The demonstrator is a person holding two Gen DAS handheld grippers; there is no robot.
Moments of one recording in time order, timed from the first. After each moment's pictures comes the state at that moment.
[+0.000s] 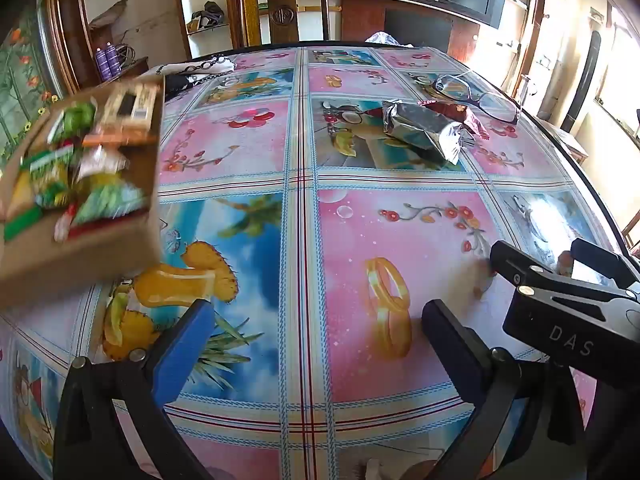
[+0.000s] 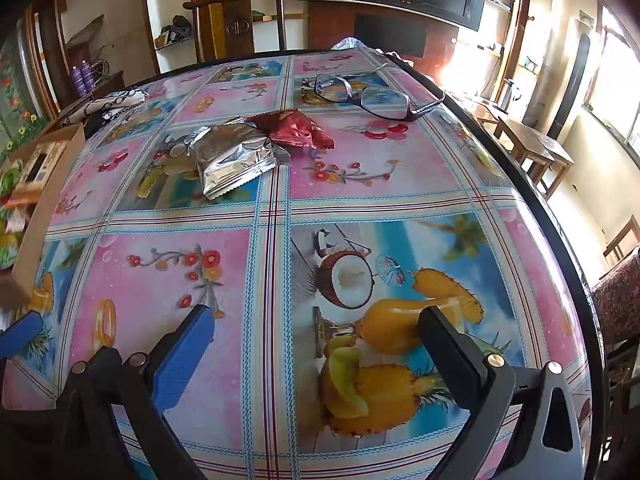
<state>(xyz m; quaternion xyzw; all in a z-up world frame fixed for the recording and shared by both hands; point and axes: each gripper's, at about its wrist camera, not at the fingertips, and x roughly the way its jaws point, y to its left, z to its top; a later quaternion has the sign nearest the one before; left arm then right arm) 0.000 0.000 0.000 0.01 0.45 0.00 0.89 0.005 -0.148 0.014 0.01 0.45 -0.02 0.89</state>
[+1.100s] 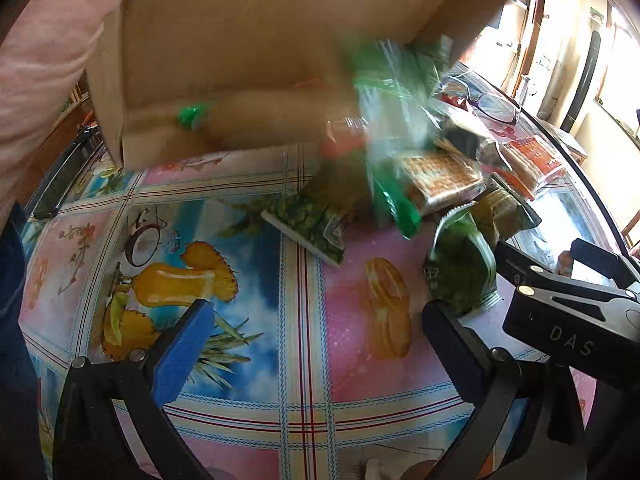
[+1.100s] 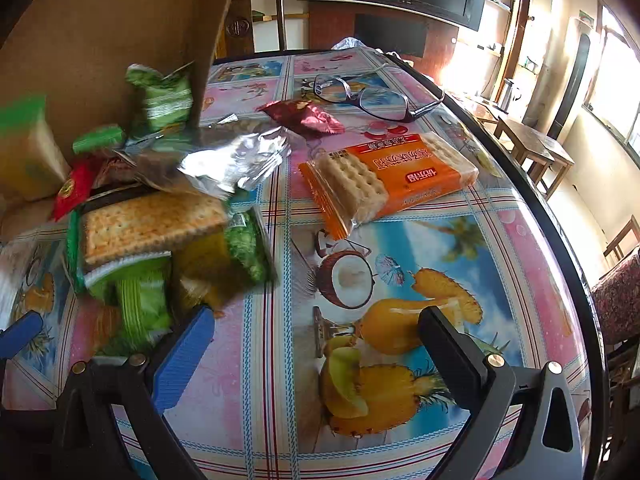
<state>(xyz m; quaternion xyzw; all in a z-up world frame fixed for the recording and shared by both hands) 0.001 0.001 -0.004 0.01 0.45 0.00 0.89 0.003 -0.148 0.017 0.01 0.46 -0.02 0.89</state>
